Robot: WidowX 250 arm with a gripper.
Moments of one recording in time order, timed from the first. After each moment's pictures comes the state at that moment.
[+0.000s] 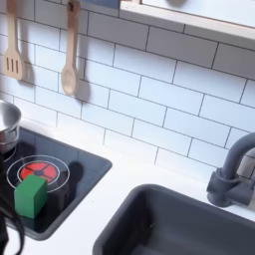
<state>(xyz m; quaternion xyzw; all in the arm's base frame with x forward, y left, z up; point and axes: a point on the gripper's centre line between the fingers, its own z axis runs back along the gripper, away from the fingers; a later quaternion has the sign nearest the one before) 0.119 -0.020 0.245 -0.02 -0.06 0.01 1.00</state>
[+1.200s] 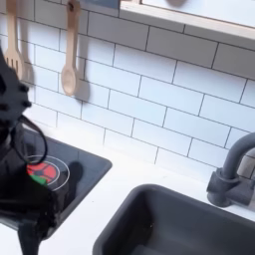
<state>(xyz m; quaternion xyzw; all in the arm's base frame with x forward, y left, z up) 0.204 0.025 0.228 -0.03 -0.07 0.12 0.99</state>
